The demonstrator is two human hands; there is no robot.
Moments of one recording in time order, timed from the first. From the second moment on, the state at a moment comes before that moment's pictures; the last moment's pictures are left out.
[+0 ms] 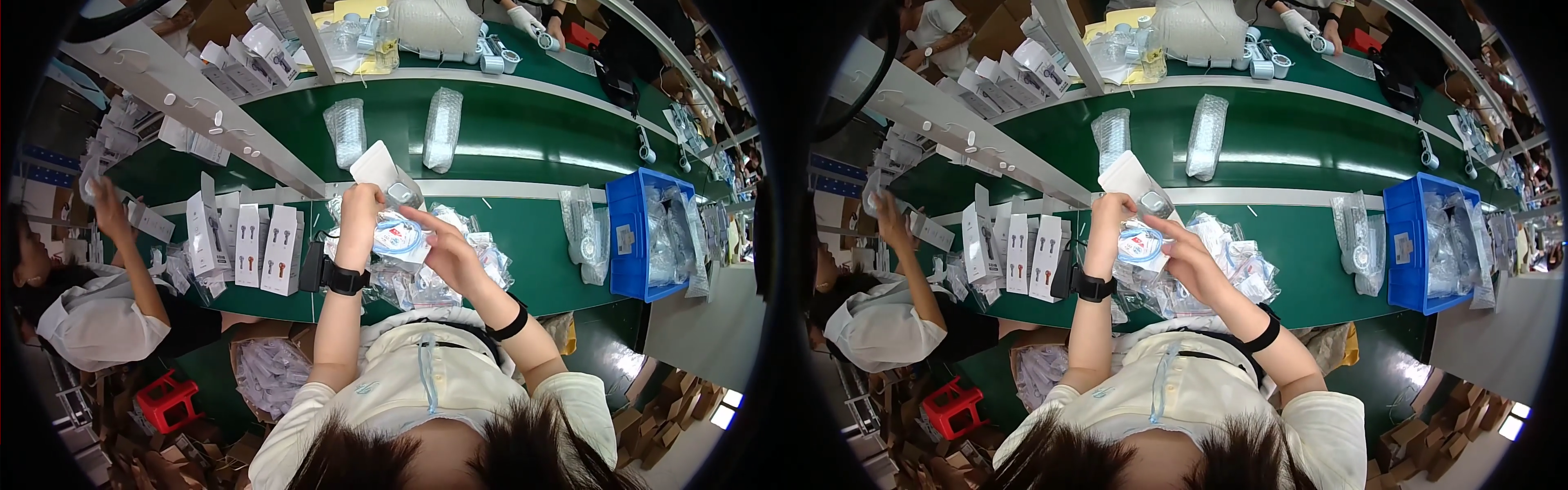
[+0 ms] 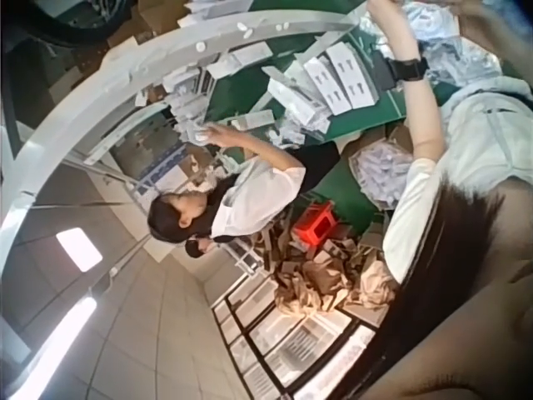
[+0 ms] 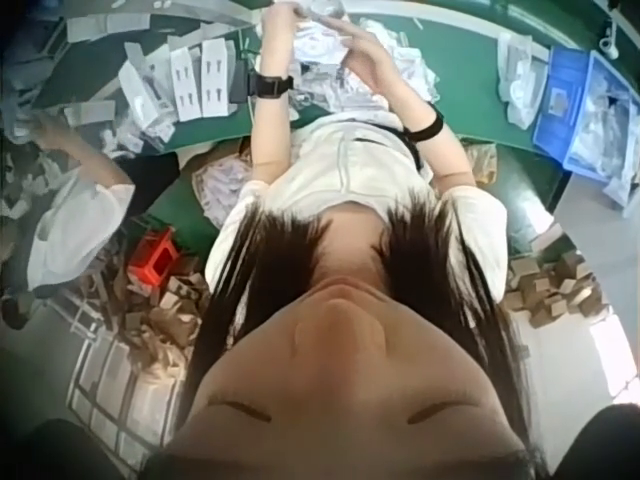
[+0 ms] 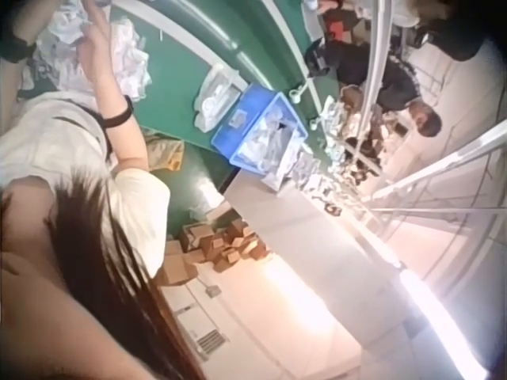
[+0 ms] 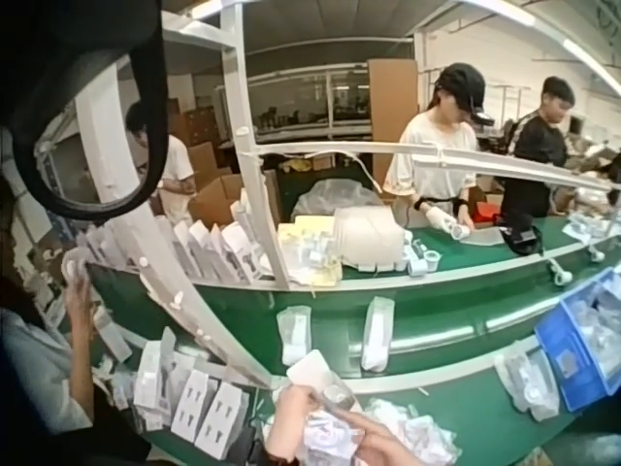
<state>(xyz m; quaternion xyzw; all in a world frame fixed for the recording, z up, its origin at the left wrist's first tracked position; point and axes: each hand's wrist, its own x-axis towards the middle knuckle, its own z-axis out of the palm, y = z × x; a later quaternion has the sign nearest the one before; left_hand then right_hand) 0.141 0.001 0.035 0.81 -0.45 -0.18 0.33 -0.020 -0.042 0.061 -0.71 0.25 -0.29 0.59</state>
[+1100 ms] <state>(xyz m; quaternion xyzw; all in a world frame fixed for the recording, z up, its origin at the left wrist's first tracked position) 0.267 0.140 -0.074 0.93 -0.35 -0.01 0.12 -0.002 -0.082 -0.028 -0.80 0.19 -0.28 0.50</state>
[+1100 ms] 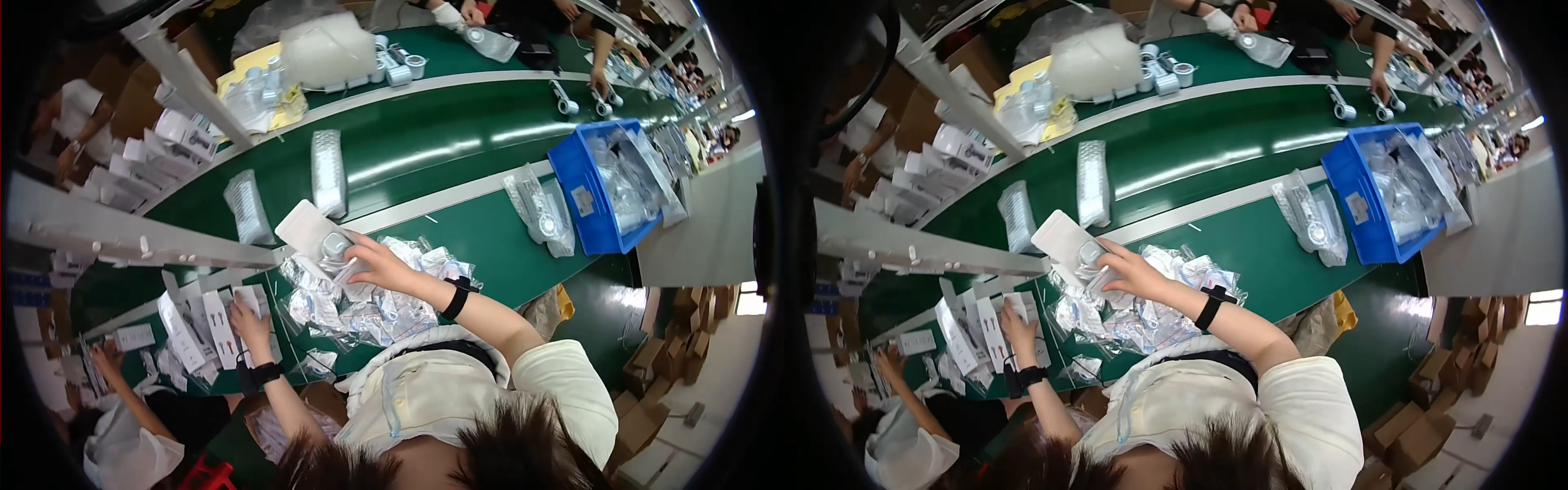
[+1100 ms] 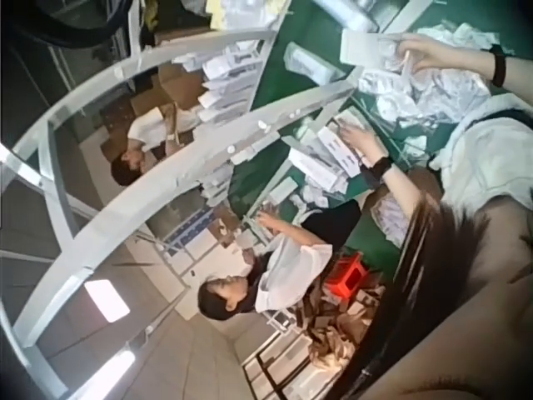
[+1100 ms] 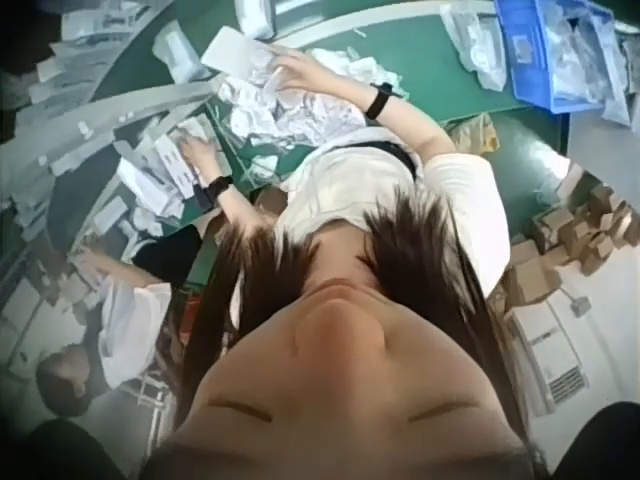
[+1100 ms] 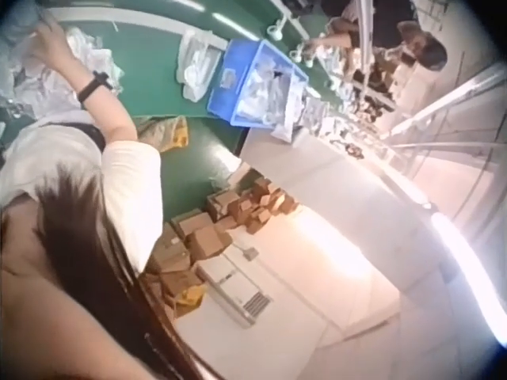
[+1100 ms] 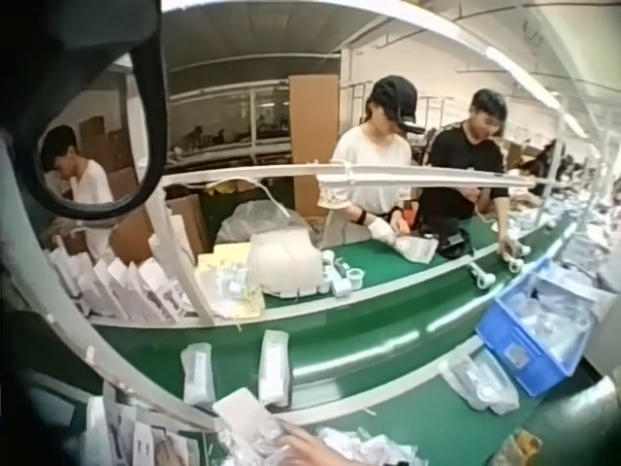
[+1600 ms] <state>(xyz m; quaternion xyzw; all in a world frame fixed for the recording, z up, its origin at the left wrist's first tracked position) 0.117 0.090 0.046 0.72 -0.47 -0.21 0.46 -0.053 -0.277 -0.037 -0.72 0.43 -0.50 0.20</state>
